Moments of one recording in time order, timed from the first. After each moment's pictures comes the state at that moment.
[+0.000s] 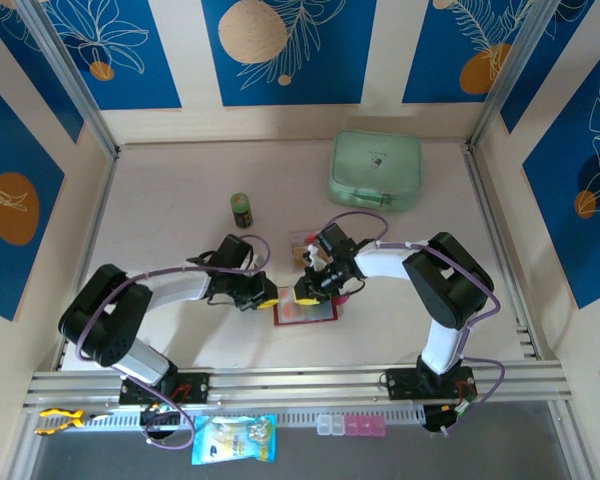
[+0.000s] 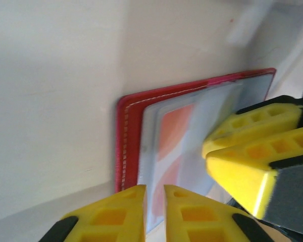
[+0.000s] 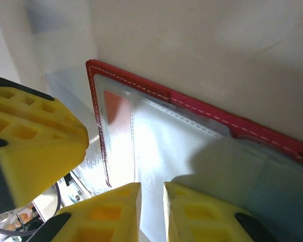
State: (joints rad) left arm -0.59 1.53 0.66 -0.19 0.60 -0.92; right arm 0.65 1.78 0.87 -0.29 -0.73 0.66
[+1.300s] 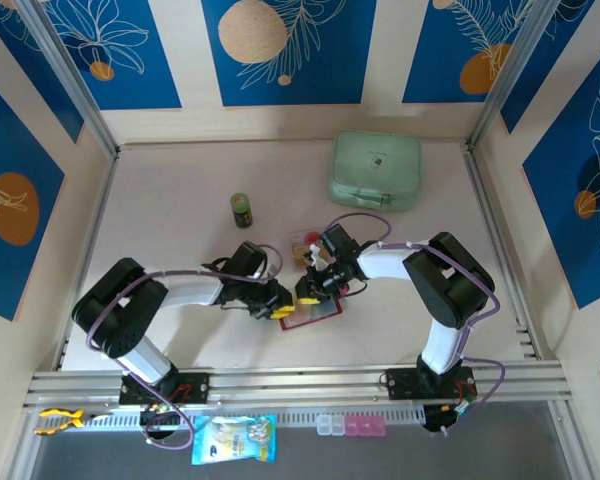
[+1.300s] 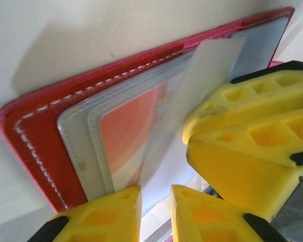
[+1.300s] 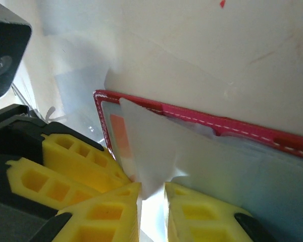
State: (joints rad) left arm -0.70 1.61 0.65 -0.06 0.66 -1.12; right arm 0.64 1.78 0.84 -0.23 -0.75 0.66
